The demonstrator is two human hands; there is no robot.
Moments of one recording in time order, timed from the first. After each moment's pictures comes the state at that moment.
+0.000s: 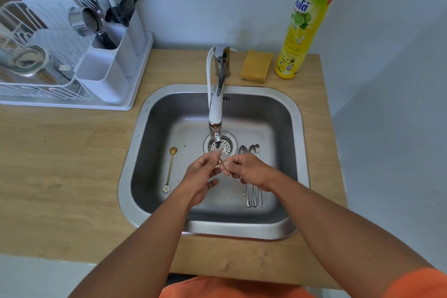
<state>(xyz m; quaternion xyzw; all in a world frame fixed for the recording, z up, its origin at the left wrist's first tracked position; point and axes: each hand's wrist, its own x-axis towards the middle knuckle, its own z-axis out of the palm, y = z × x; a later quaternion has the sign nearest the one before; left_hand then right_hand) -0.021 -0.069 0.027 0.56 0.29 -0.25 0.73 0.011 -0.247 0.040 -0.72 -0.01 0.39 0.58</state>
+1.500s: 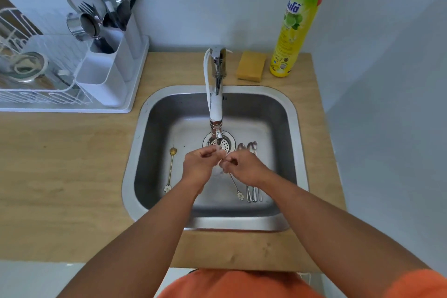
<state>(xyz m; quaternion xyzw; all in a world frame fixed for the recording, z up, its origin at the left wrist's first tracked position) -0.006 -0.070 0.034 0.68 0.26 -0.14 0.67 0.002 -0.230 0.046 -0.84 -0.02 0.29 0.47</state>
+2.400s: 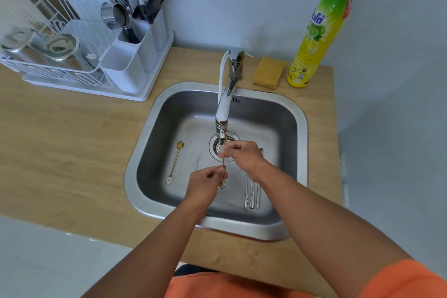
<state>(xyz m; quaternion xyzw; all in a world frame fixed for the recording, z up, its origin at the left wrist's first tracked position) -0.061 -0.095 0.041 0.72 0.32 -0.13 0.60 0.034 -0.219 0.048 -0.74 0.12 0.29 0.60</state>
